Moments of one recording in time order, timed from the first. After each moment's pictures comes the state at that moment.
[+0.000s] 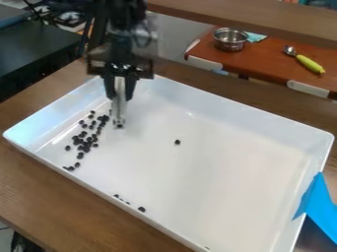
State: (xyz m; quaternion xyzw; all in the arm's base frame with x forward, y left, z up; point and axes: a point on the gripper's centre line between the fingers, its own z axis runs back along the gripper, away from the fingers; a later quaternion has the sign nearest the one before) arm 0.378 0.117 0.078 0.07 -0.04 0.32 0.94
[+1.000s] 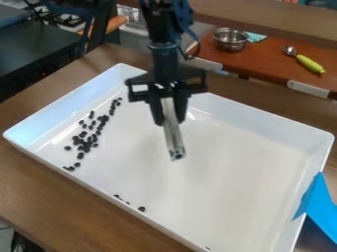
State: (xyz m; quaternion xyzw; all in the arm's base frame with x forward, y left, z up) arm 0.343 -0.010 0.098 -0.06 -0.05 0.33 0.94
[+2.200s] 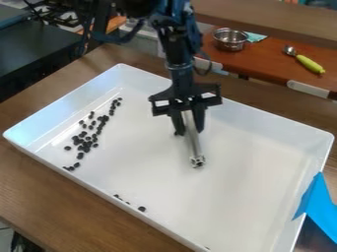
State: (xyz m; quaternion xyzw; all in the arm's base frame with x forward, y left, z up) arm 0.386 -0.005 0.055 -0.08 -0.04 0.32 0.94
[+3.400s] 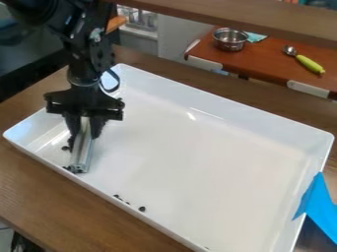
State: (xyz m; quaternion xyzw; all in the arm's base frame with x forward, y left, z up) arm 0.297 0.114 0.057 0.12 -0.13 0.28 0.94
